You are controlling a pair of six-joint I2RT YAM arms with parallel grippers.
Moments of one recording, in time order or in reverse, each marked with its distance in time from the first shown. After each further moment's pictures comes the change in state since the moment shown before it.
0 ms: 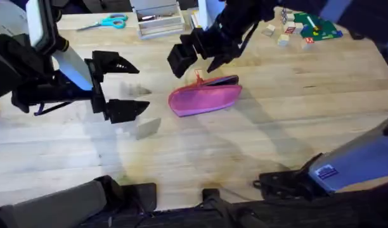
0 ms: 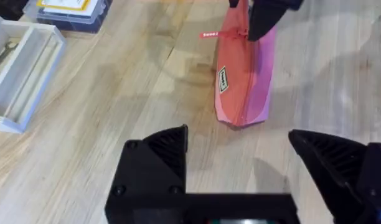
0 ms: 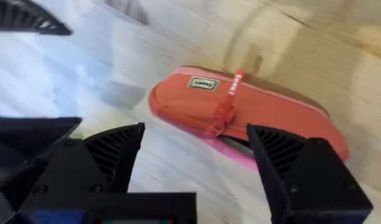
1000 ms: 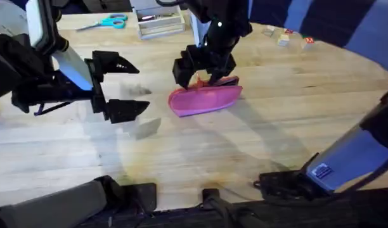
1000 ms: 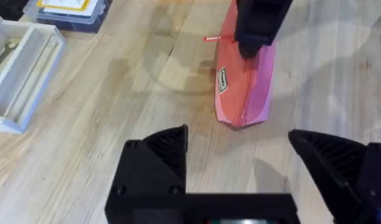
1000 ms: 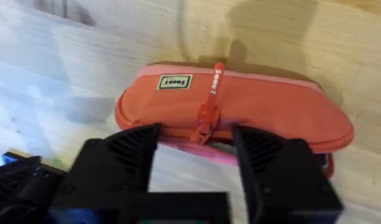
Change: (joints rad) left arm 0.000 0.000 0.000 0.000 0.001 0.000; right arm 0.067 0.089 -0.003 -0.042 0.160 0.175
